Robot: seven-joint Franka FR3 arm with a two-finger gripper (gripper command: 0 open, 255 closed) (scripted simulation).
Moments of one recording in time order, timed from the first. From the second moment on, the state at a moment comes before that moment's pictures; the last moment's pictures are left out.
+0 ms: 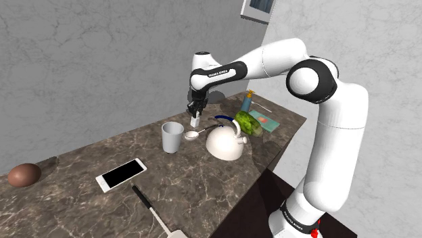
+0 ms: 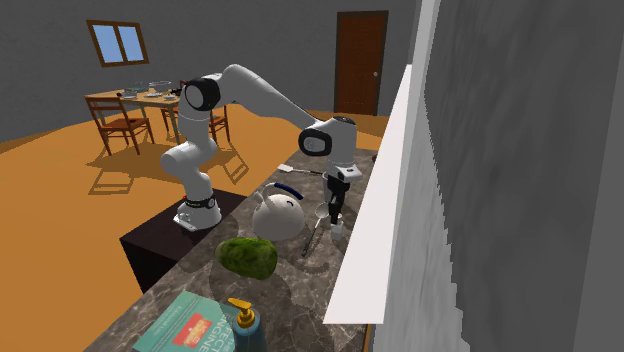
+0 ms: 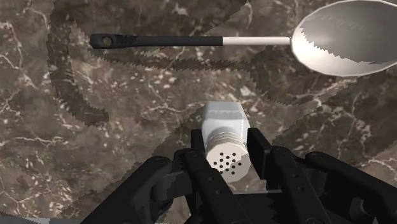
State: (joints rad) arm 0.00 0.35 0.01 -1.77 -0.14 2.12 0.03
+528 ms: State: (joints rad) arm 0.00 0.34 0.01 -1.75 -0.14 2.08 0.02
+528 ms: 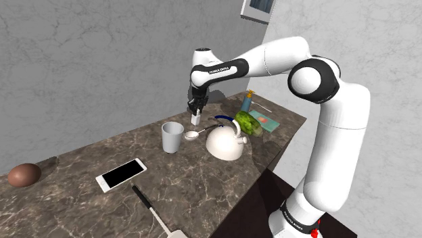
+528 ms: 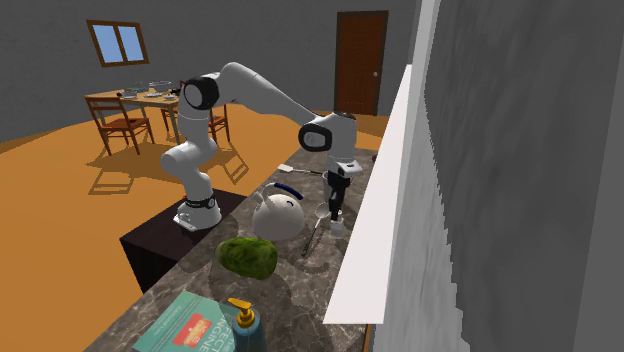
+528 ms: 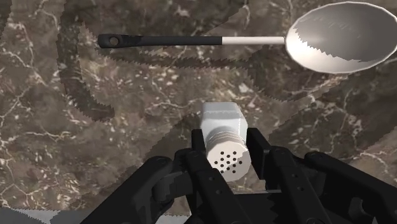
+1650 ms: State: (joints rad) arm 0.01 0.28 0.01 -1.61 -0.13 1.88 0.00
